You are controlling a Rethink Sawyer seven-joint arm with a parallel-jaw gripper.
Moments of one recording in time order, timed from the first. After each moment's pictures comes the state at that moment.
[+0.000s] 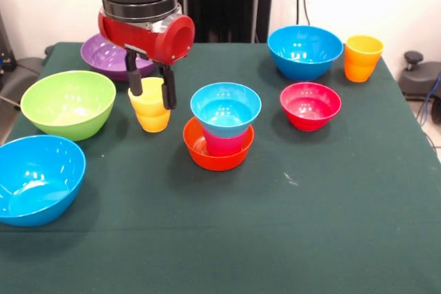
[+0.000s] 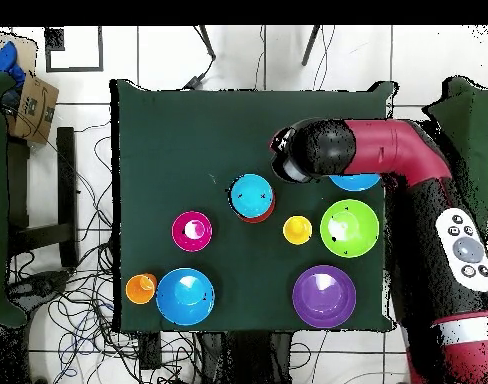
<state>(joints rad) -0.74 -0.66 0.63 1.42 -0.55 0.94 2.41</state>
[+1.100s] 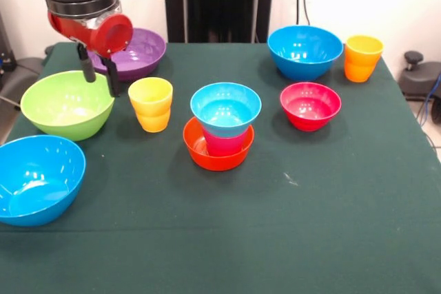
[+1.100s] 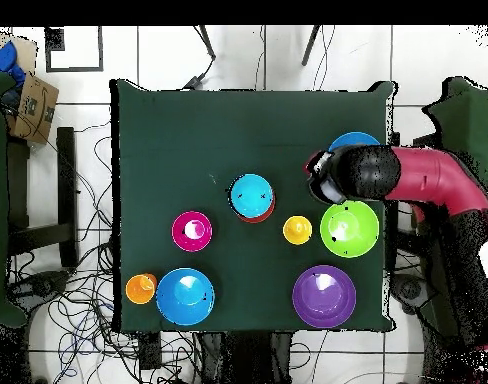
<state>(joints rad) -0.86 -0.66 0.62 1.48 -0.57 0.94 2.41</state>
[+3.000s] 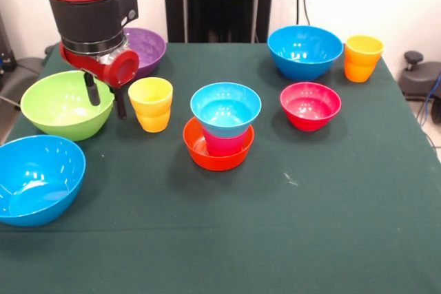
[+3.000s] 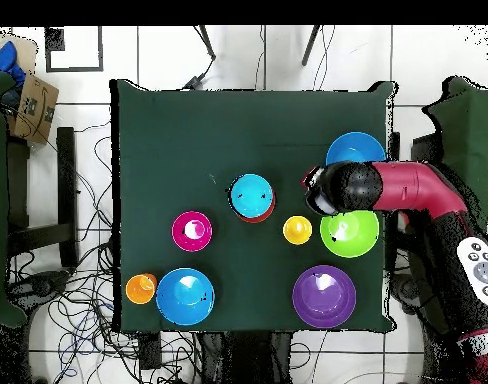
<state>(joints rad) -0.87 -0.57 0.62 1.50 -0.70 0.88 2.41</state>
